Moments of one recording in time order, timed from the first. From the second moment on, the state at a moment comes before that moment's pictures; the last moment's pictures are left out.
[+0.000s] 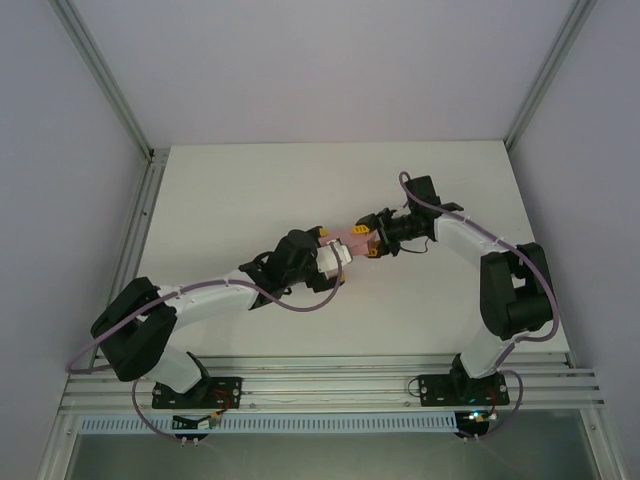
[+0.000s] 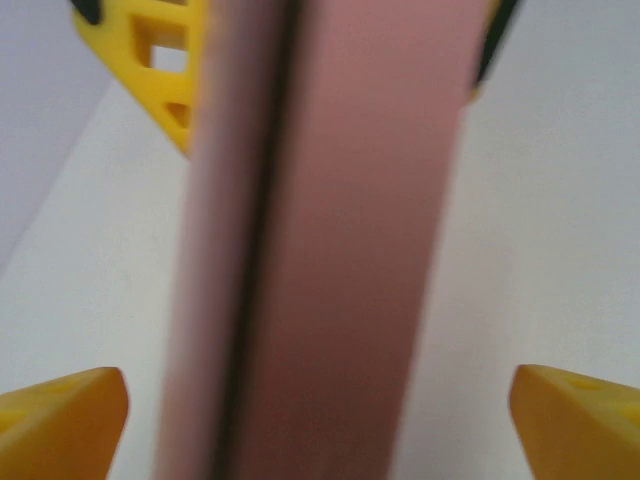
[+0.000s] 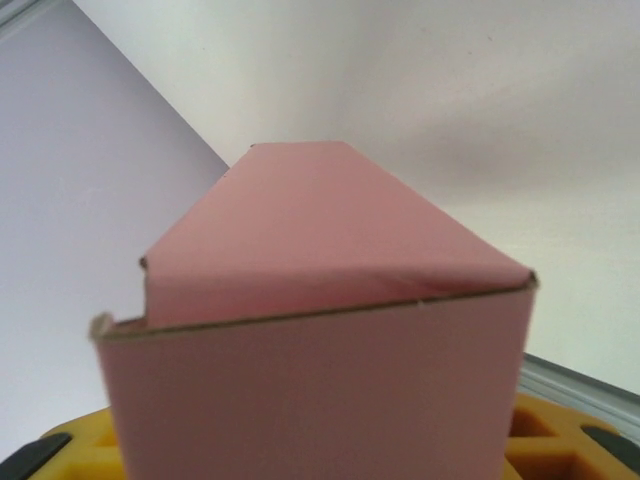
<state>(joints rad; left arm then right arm) -0.83 1.49 0.80 0.15 -0.07 0.58 0.29 1.68 1.11 -0.46 -0.96 1.23</state>
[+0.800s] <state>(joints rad) -0.83 1.49 0.91 -0.04 -0.13 0.69 0.21 1.60 1.18 -0.66 -0.58 0.98</state>
